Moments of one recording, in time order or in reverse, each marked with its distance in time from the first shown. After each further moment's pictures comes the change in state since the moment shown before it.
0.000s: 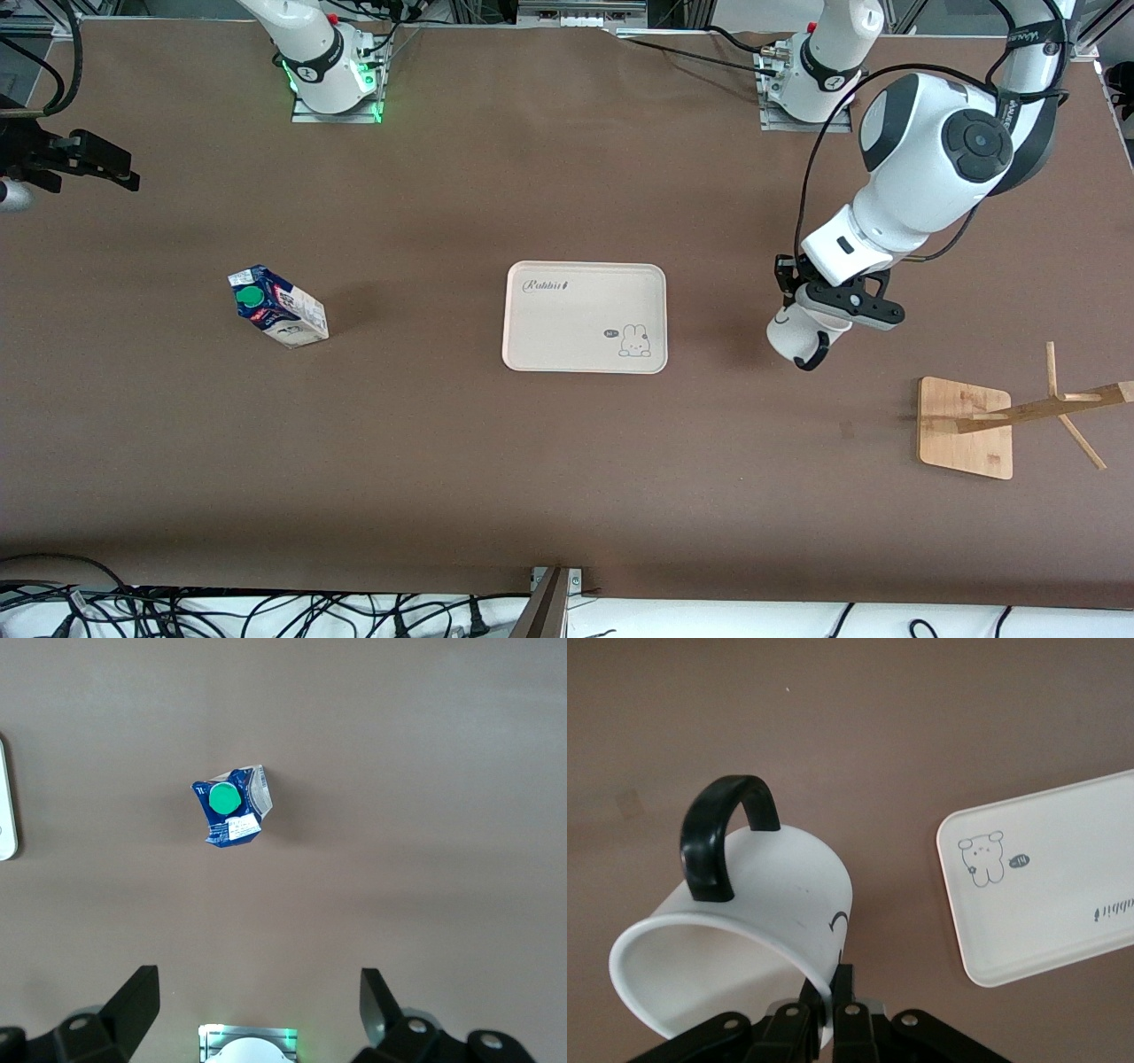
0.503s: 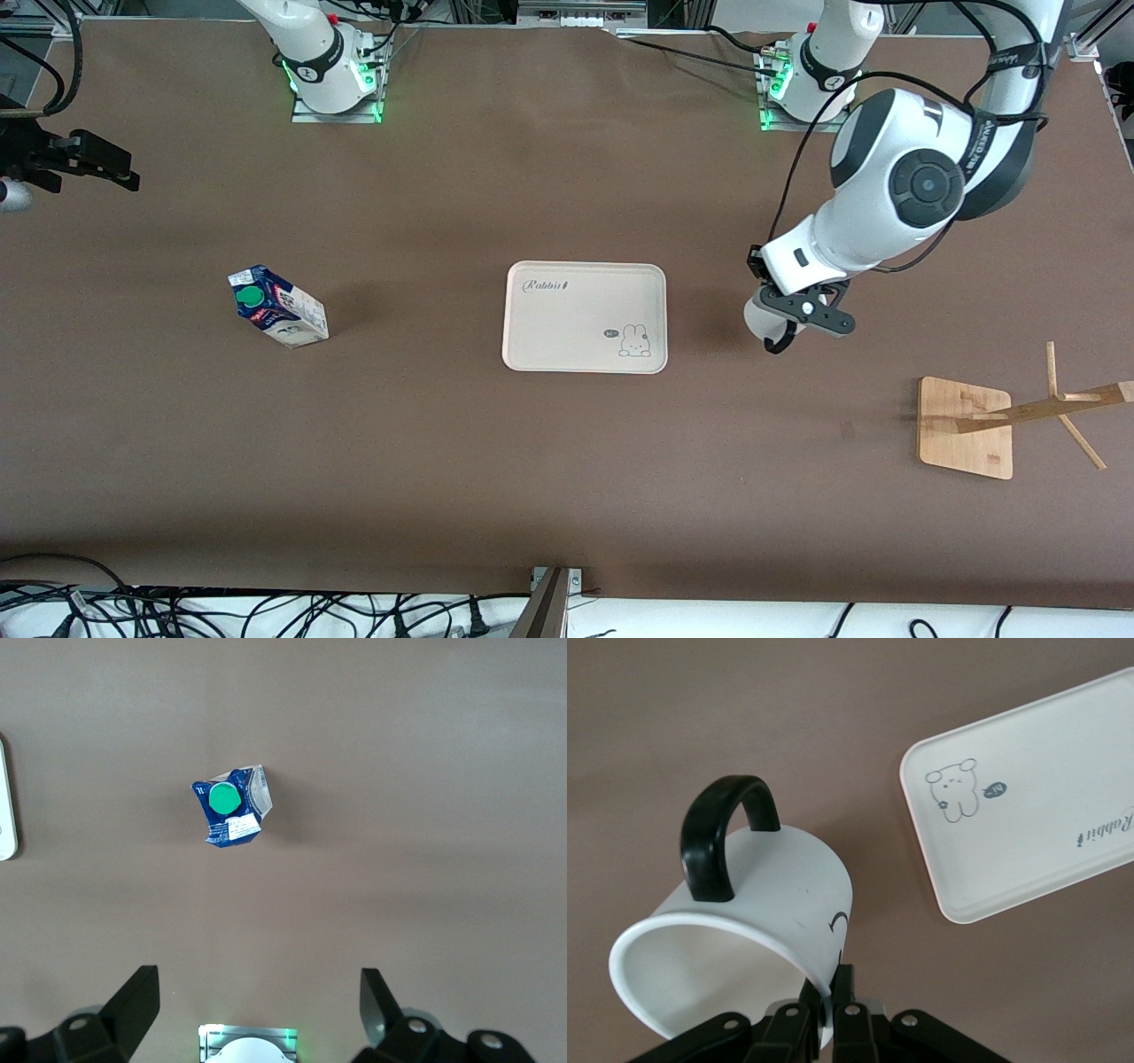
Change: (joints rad) left arm -0.023 0.119 -0.063 0.152 0.045 -0.192 -0.009; right arm 0.000 0.000 0.000 0.000 0.000 0.000 0.000
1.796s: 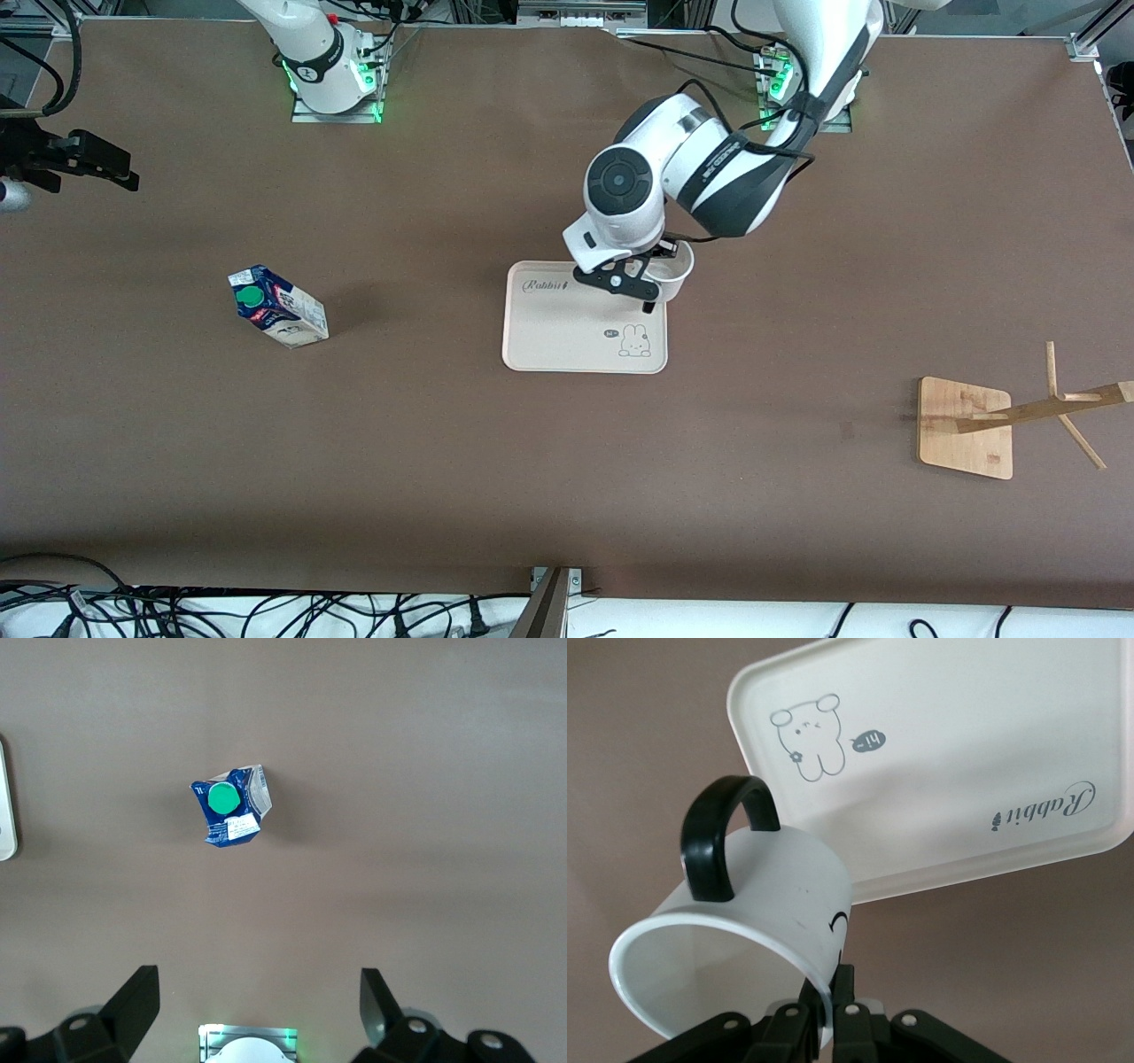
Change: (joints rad) left arm -0.378 0.331 -0.018 0.344 0.163 -0.215 -0.521; right arm -0.001 0.000 -0.001 0.000 0.000 0.000 0.000
